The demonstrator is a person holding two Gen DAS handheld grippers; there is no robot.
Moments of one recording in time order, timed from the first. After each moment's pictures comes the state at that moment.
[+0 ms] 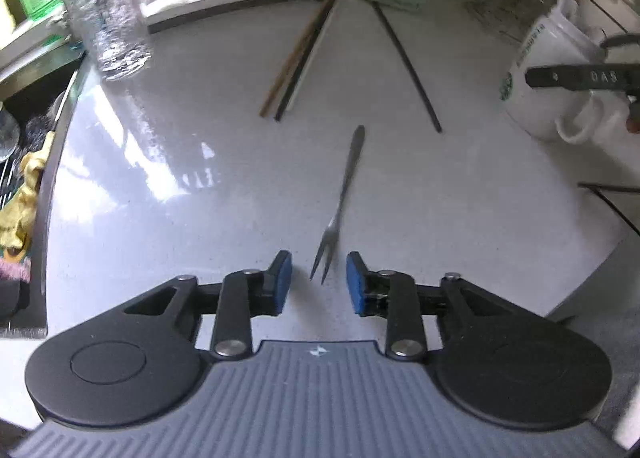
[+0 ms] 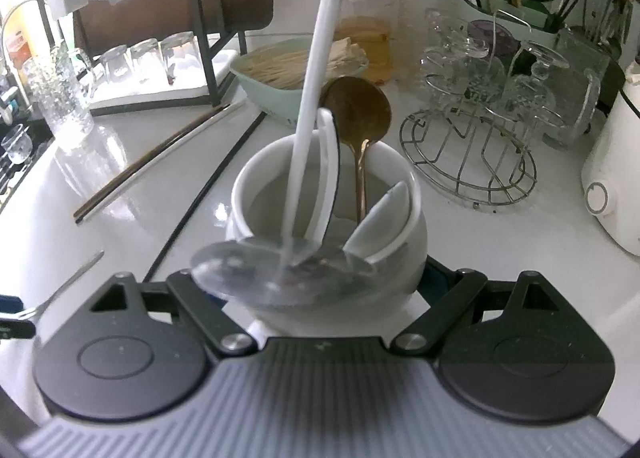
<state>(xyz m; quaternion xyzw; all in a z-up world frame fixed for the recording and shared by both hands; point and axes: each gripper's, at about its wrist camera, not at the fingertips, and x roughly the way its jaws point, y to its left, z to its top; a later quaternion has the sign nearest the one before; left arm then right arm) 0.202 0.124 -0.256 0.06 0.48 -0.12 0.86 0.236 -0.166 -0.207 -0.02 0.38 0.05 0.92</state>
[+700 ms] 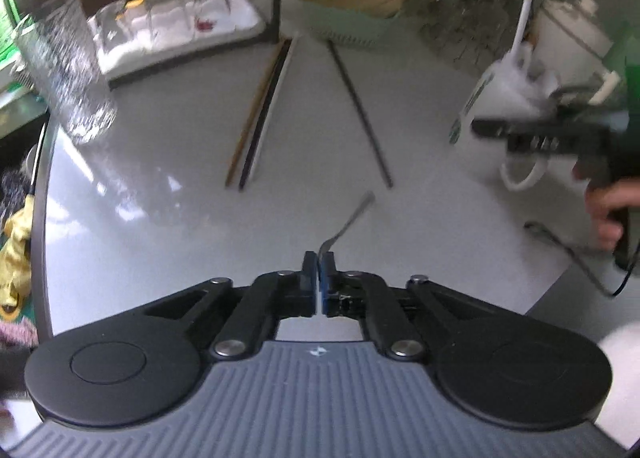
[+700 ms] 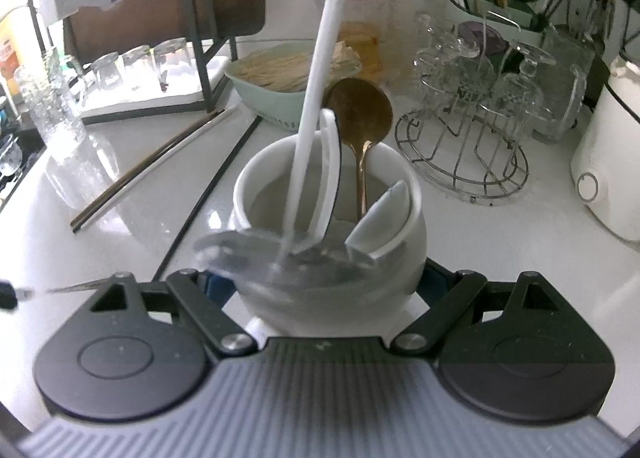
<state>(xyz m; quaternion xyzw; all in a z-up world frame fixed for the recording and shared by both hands) 0.227 0.108 -0.206 0.05 0.47 -0.18 0.86 0.230 -0.158 -0.208 -0.02 0.37 0.03 0.93</state>
